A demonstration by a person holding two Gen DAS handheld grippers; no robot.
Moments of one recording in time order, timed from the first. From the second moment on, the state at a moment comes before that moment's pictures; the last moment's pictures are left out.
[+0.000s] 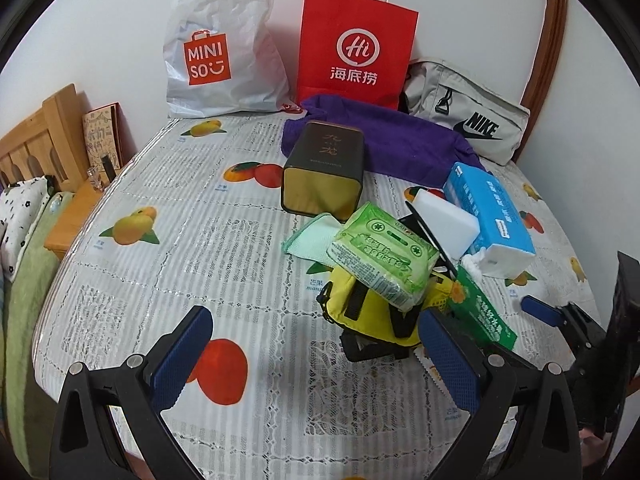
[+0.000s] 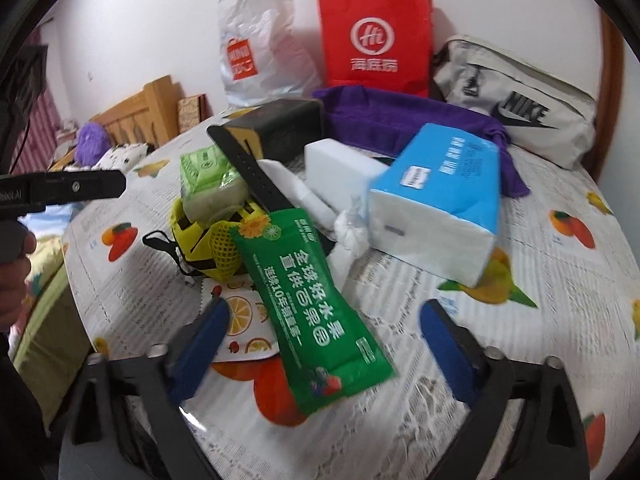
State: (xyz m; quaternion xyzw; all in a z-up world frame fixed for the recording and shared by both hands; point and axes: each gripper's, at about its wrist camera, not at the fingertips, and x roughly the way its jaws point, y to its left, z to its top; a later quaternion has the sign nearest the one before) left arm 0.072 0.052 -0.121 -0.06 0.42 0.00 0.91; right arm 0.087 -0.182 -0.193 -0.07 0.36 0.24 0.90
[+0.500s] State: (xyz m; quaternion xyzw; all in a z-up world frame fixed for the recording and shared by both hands) left arm 0.090 0.062 -0.141 -0.07 0.44 -0.01 0.89; right arm 0.103 -0.198 -0.190 -0.03 0.39 0.24 0.89
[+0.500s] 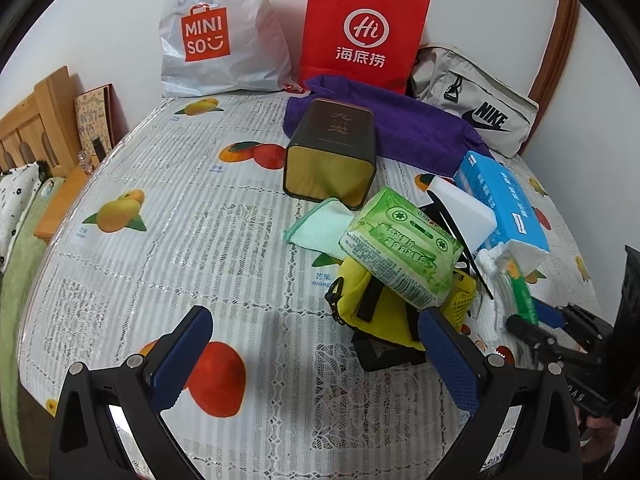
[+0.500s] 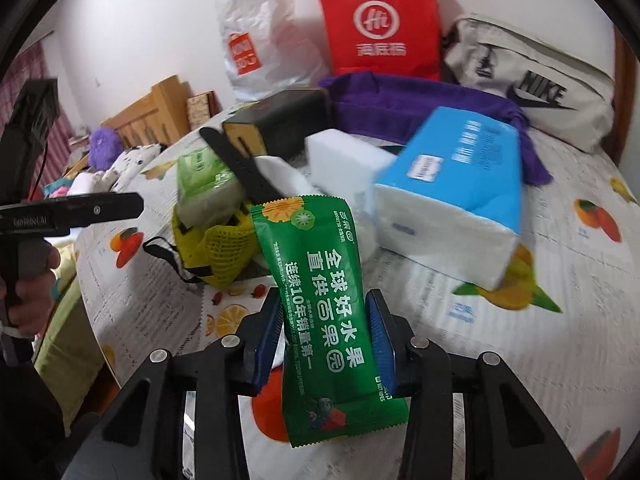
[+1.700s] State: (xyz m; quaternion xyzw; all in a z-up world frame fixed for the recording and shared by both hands) left arm 0.130 0.036 -0.153 -0.01 0.41 -0.09 0.91; right arm 0.102 -0.232 -0.202 -0.01 0.42 0.17 0.89
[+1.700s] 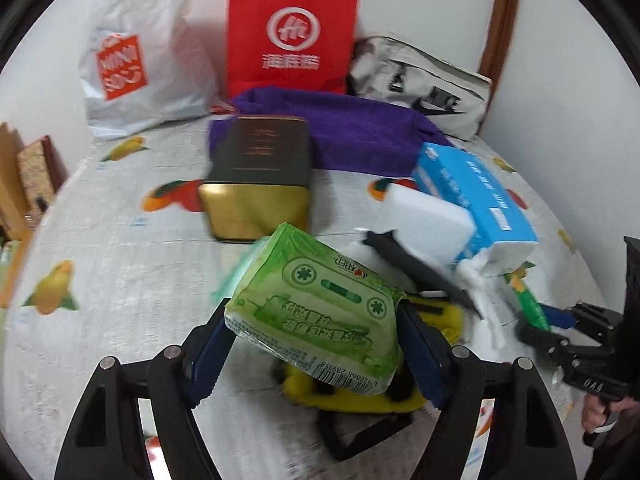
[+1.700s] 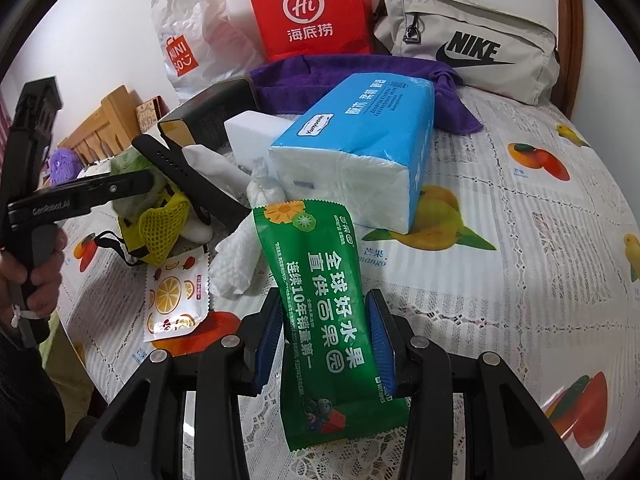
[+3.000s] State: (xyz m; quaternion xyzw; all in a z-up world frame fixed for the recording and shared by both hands) left arm 0.155 0.100 -0.137 -0.11 0.44 -0.06 0.89; right arm 0.097 -0.228 -0.153 -0.02 0.41 0.17 0.90
